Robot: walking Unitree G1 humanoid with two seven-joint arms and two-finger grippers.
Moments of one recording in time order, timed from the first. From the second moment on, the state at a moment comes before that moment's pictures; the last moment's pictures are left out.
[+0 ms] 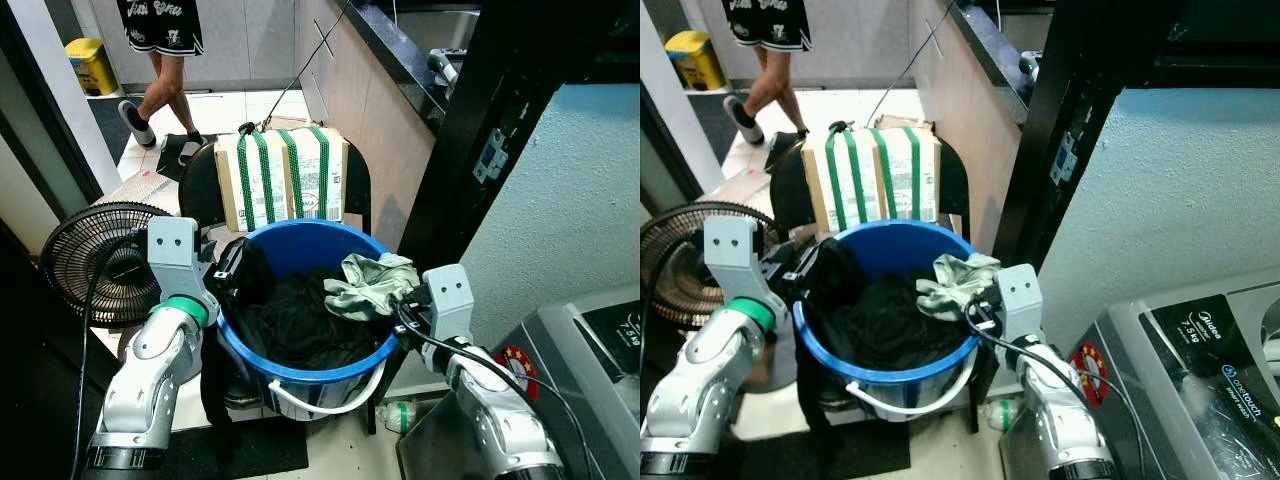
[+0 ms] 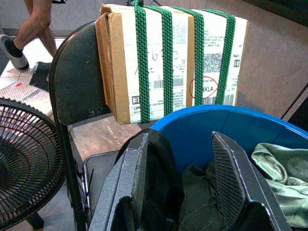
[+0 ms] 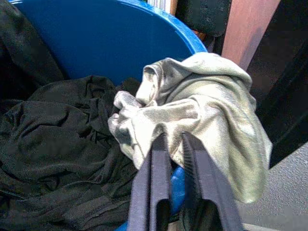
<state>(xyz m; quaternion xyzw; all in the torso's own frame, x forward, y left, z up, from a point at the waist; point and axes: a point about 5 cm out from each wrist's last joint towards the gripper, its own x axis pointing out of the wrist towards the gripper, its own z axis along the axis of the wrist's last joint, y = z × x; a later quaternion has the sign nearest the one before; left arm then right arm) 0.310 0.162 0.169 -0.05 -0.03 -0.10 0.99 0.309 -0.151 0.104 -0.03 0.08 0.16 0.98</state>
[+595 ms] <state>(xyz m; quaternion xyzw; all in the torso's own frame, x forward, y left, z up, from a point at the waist) 0.310 0.163 0.170 -0.05 -0.03 -0.10 0.99 0.322 -0.157 0.143 0.14 -0.04 0.12 0.98</state>
